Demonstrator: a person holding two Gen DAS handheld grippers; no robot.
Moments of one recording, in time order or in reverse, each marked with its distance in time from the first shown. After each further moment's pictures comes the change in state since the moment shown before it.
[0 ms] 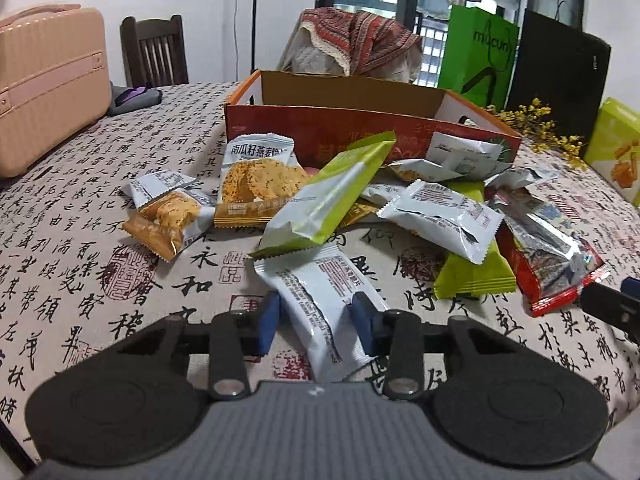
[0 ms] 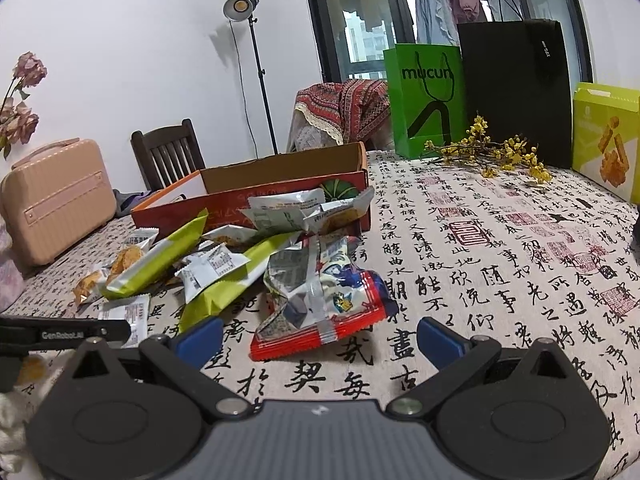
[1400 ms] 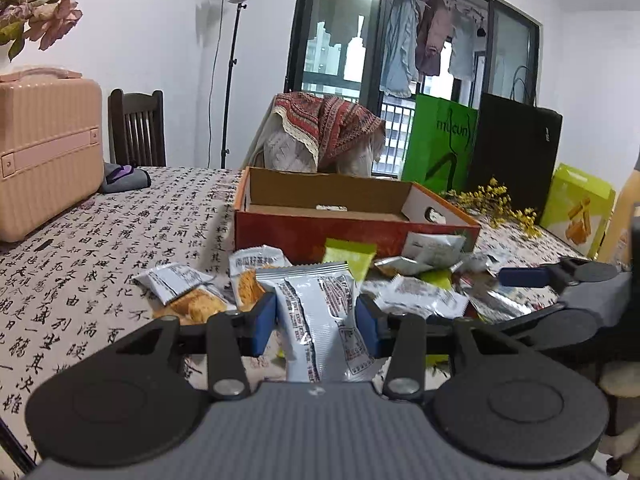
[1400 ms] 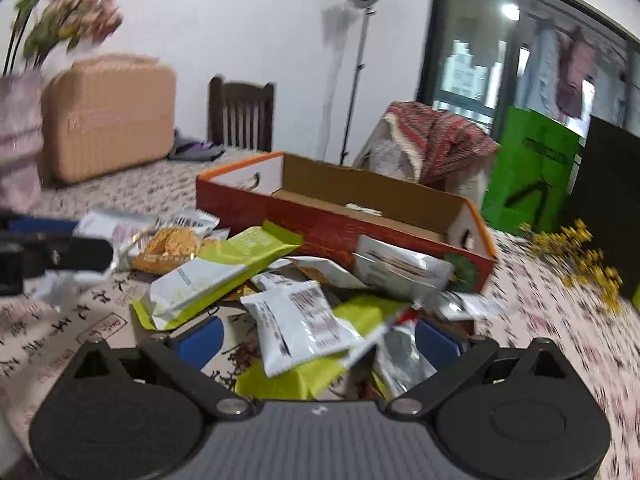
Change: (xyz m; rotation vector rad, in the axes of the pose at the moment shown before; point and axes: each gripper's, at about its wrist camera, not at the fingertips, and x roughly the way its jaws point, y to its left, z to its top) left arm -0.051 0.036 0.017 0.014 -0.259 -0.121; right arm 0.065 0.100 0.042 -0.405 0.017 0.057
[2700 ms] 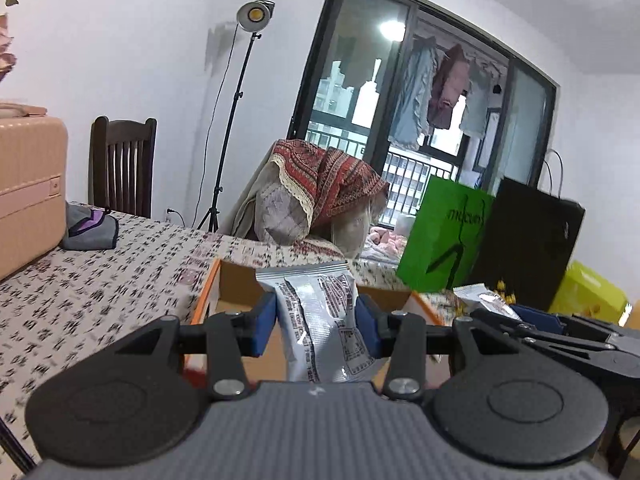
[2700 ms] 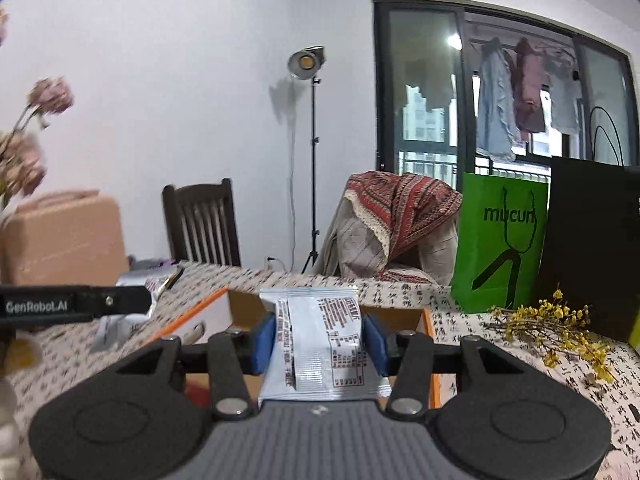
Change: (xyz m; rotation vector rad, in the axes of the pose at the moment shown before) left arm 0.087 -0.011 0.124 -0.130 -0.115 -0.027; right arm 0.006 -0.100 0.107 0.208 -0.226 -0.026
